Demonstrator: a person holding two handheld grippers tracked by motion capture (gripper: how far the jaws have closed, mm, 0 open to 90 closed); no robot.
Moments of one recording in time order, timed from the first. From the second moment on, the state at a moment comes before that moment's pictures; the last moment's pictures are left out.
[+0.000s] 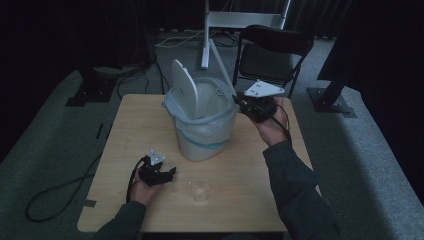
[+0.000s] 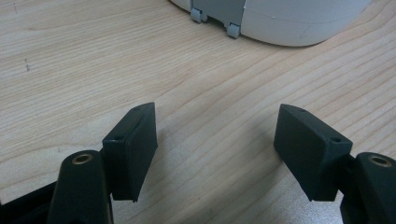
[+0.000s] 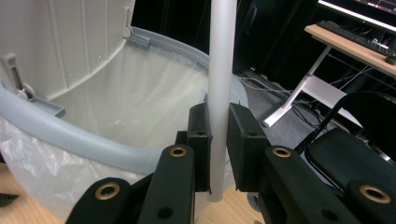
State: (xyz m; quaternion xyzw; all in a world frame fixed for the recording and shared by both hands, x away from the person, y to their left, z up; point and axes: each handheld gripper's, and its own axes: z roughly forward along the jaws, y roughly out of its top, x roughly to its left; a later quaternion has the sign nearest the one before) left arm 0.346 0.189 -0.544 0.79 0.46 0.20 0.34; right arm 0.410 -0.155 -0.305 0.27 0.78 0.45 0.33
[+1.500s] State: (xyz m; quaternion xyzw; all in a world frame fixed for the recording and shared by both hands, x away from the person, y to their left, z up) left arm 0.346 0.189 -0.544 0.80 0.46 0.20 0.34; right arm 0.430 -0.108 -0.301 0.25 0.79 0.47 0.31
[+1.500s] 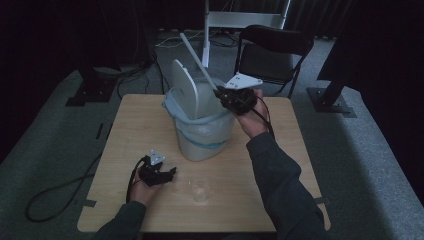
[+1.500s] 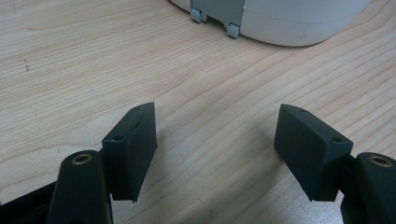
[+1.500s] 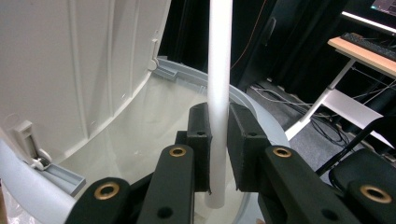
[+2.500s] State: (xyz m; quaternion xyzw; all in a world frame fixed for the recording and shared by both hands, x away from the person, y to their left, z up) left arm 0.346 0.189 -0.544 0.79 0.46 0.20 0.34; right arm 0.415 -0.142 -0.312 0.27 0.78 0.48 0.30
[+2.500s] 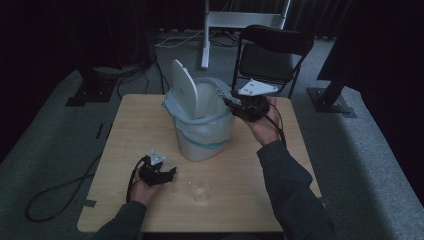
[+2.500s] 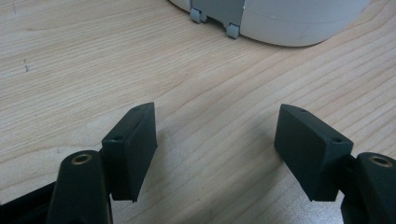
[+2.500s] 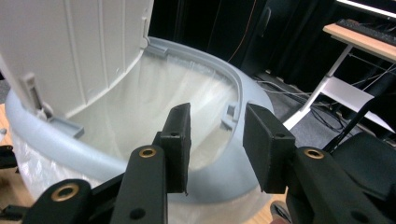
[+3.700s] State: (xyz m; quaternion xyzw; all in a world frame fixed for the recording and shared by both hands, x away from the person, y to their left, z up) left arm 0.345 0.189 -0.544 0.79 0.46 0.20 0.34; right arm 0.359 -0.166 -0.373 0.26 0.83 0.43 0.25
